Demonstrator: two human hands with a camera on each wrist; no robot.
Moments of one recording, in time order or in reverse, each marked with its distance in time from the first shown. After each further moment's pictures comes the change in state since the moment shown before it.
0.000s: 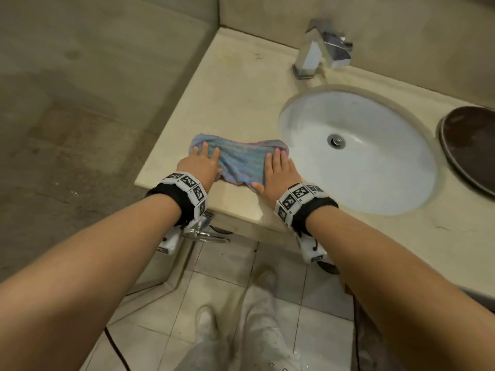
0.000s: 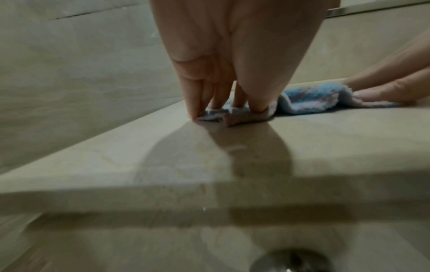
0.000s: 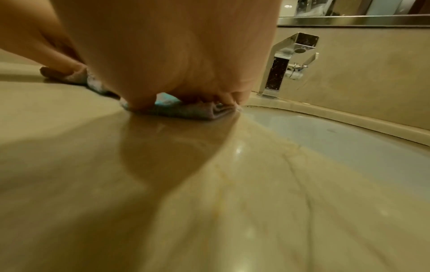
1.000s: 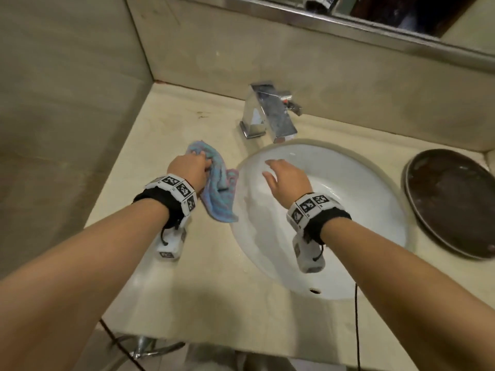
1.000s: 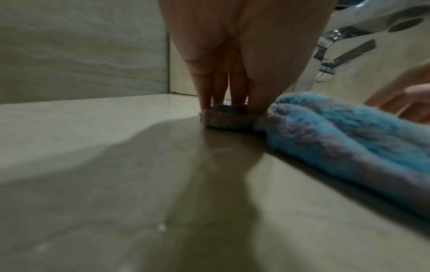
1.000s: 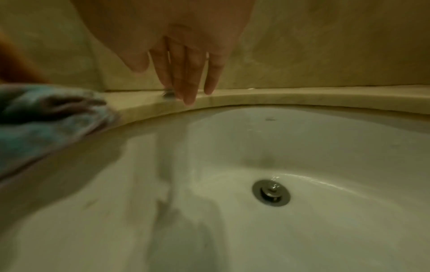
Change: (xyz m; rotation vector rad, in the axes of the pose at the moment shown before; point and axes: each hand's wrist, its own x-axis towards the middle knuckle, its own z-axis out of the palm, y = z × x) left_hand 0.186 0.068 -0.108 0.033 0.092 0.185; right_hand 0.115 0.164 -0.070 0.446 0.370 0.024
